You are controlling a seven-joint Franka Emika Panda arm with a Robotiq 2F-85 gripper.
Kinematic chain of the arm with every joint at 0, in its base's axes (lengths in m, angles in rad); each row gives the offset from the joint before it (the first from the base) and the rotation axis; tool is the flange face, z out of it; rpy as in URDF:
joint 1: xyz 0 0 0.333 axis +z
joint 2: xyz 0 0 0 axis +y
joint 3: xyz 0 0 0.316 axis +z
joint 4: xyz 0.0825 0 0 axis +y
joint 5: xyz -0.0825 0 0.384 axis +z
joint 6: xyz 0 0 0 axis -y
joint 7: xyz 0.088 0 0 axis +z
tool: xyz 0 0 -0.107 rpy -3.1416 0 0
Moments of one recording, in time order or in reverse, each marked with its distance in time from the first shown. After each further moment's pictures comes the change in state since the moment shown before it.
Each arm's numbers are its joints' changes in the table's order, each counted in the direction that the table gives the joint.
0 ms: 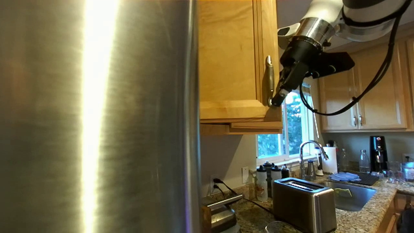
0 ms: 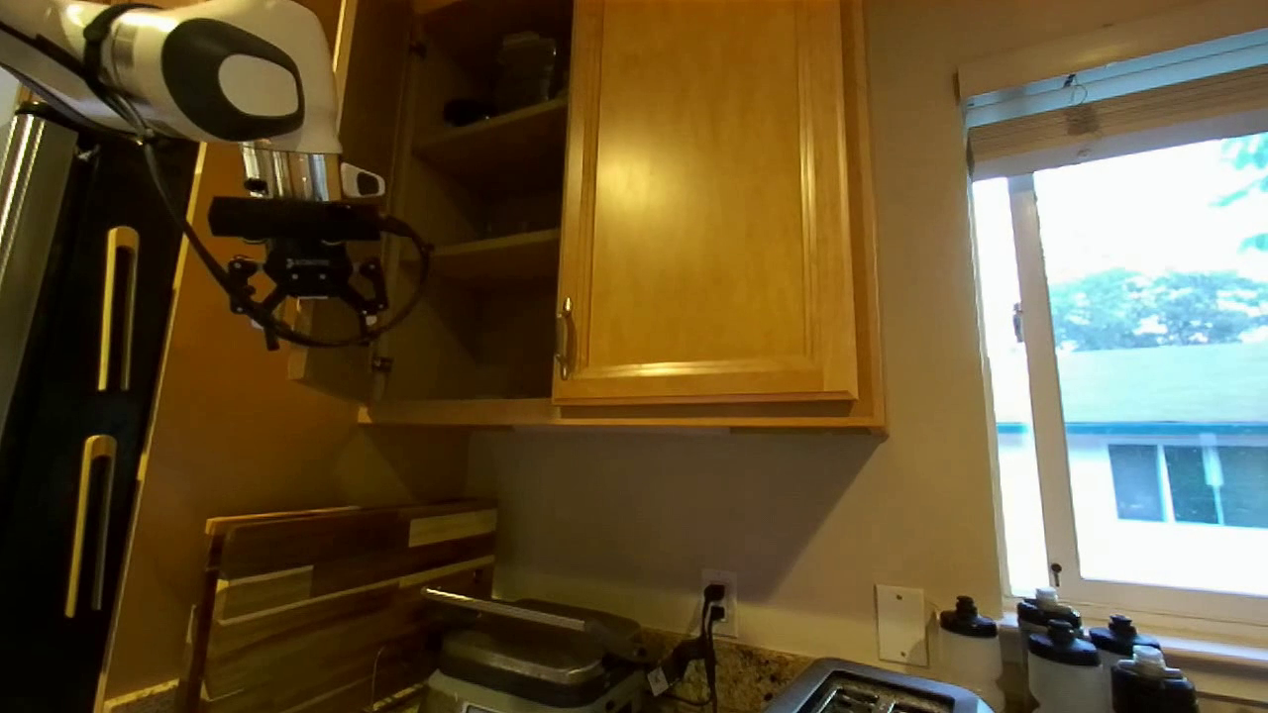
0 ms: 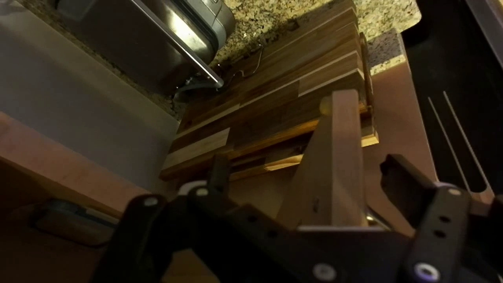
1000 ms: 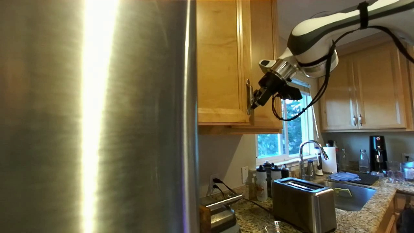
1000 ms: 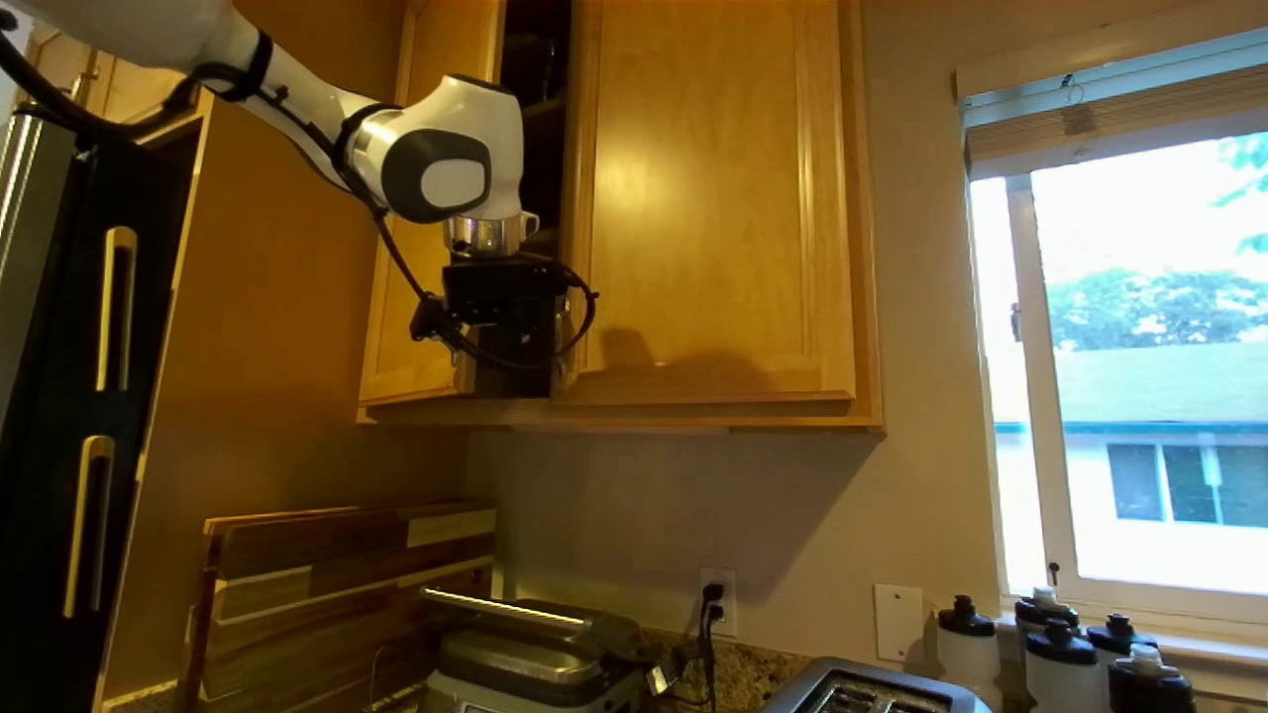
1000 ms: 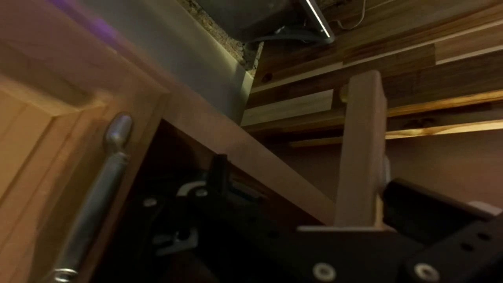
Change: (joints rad) arm 0.043 0.333 -0.291 -0.161 0.154 0.252 0.442
